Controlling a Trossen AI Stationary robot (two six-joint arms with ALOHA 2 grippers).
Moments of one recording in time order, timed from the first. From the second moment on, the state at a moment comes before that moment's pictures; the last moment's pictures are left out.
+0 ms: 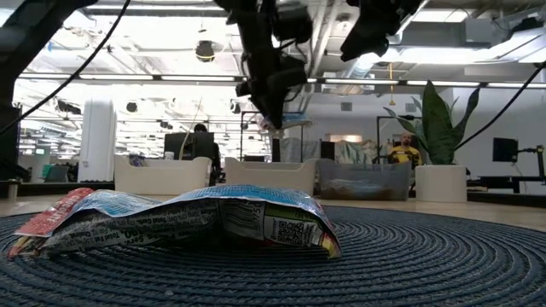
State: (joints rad) left arm 0.27 2.03 1.87 -1.01 -0.26 -0.17; right arm -0.22 1.26 1.20 -0.69 -0.08 -0.01
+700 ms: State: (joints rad) left arm 0.46 2.03 1.87 -0.97 -0.20 -0.20; right arm -0.24 1.26 1.20 -0.62 0.01 0.03
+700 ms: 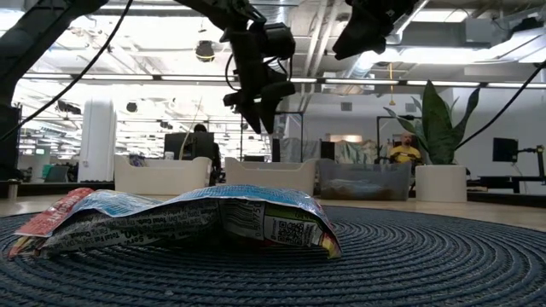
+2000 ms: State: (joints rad) left arm -0.23 2.03 1.80 -1.02 0.15 -0.25; right arm -0.24 1.26 1.20 -0.82 -0.60 -0.11
